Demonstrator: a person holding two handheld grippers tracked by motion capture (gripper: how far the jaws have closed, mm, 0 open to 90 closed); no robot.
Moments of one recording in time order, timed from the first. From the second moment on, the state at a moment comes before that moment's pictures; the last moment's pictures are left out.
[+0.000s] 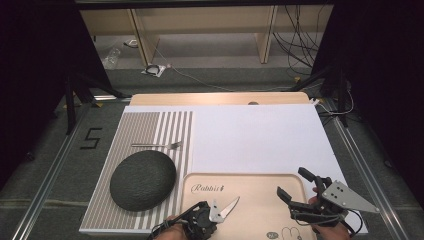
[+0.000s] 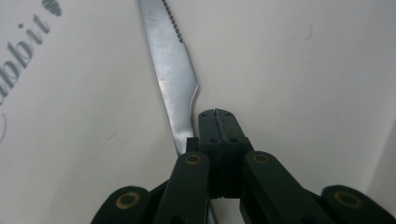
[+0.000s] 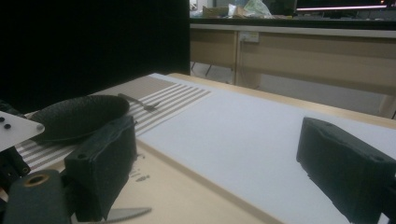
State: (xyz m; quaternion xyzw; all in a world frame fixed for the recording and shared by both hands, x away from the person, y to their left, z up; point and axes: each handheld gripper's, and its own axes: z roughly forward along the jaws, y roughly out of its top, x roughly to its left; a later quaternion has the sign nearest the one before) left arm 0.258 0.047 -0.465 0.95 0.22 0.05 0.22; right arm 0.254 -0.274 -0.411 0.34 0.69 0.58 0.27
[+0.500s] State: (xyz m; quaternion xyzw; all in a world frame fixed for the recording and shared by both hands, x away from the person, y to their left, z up) left arm 0.268 0.062 -0.464 0.95 0.24 0.05 0.21; right arm 0.253 -0.274 -0.410 0.34 0.69 0.58 0.27
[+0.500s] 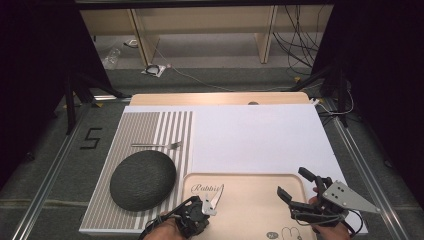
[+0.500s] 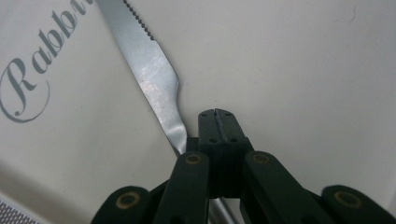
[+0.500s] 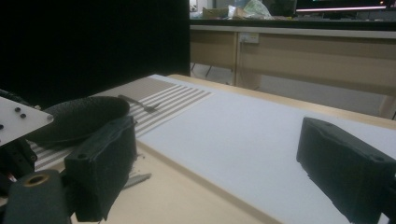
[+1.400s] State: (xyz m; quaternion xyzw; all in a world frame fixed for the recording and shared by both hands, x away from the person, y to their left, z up) left arm 0.278 0.082 -0.463 0.94 0.27 0.05 0.19; right arm 0.254 -0.275 -0.410 0.34 0.69 0.58 0.27
